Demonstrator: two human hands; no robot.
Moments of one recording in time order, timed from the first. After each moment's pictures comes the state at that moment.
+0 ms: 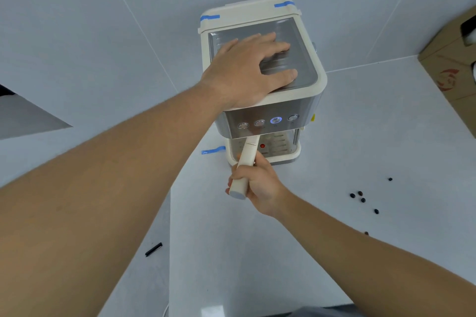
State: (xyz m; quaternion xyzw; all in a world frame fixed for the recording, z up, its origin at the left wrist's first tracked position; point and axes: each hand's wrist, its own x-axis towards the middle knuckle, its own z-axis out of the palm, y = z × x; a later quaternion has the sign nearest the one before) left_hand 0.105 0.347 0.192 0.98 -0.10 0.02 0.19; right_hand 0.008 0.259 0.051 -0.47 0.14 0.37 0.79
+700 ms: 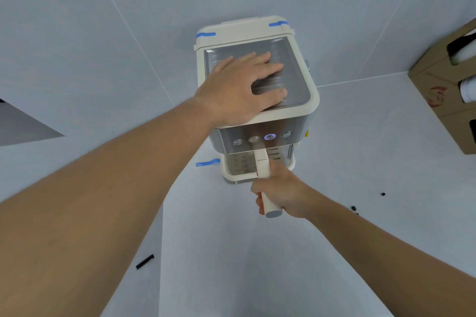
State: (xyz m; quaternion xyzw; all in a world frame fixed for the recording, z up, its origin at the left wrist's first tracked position) left_hand 0.112 0.355 0.187 0.98 -0.13 0.00 0.17; right_hand 0.037 0.213 0.074 -0.69 0.05 0.41 0.59
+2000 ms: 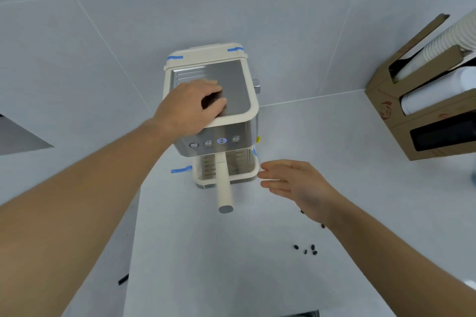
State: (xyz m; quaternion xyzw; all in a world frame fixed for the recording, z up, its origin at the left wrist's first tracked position) left_hand 0.083 0.333 0.199 0.98 -0.08 0.10 0.17; right_hand 0.025 0.087 0.130 -0.65 0.08 0.33 0.68
